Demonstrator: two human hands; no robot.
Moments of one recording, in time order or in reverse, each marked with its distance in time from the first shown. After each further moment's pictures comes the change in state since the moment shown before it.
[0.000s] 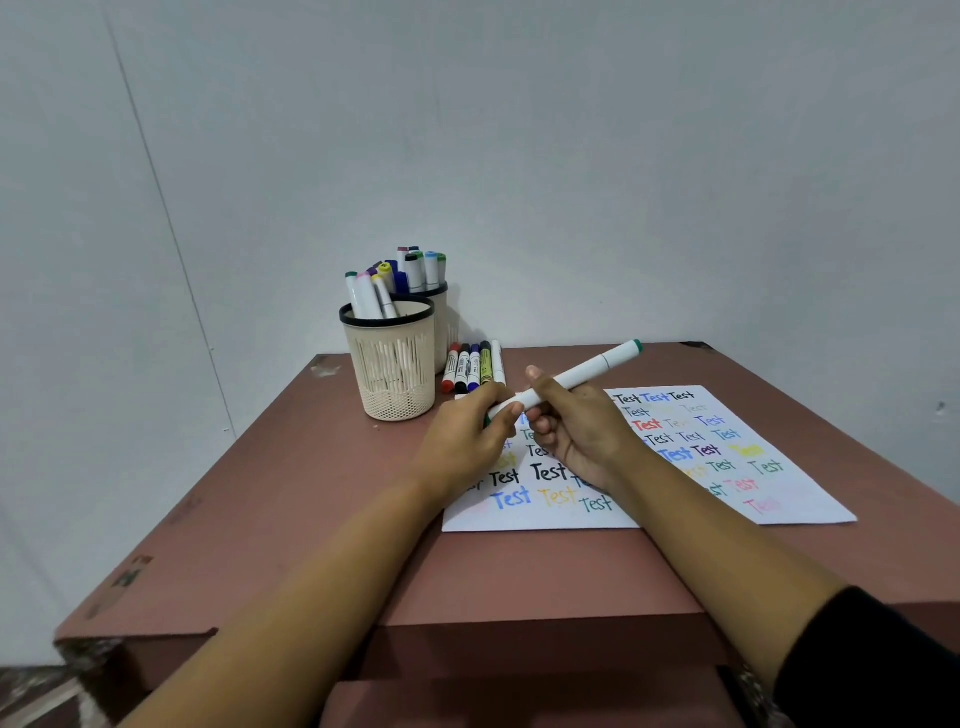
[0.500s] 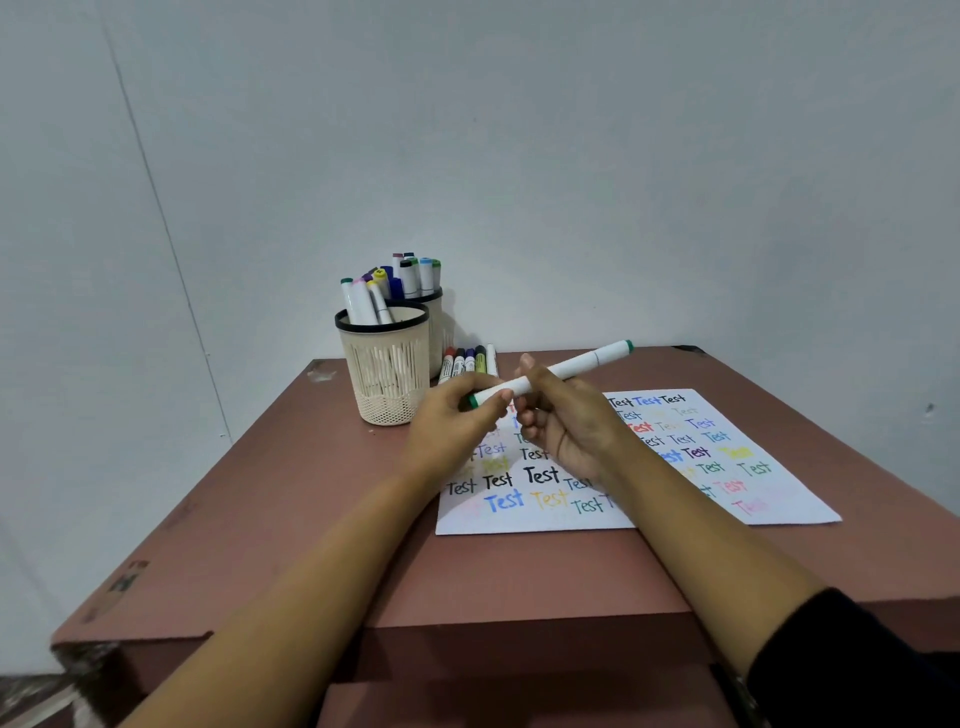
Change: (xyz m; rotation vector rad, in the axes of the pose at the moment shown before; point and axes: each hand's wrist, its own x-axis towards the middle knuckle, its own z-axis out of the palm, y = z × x) left_hand 0.004 0.013 -0.008 -0.381 0.140 -0.129; right_hand 0.000 -0.011 0.005 0.041 -0.065 0.027
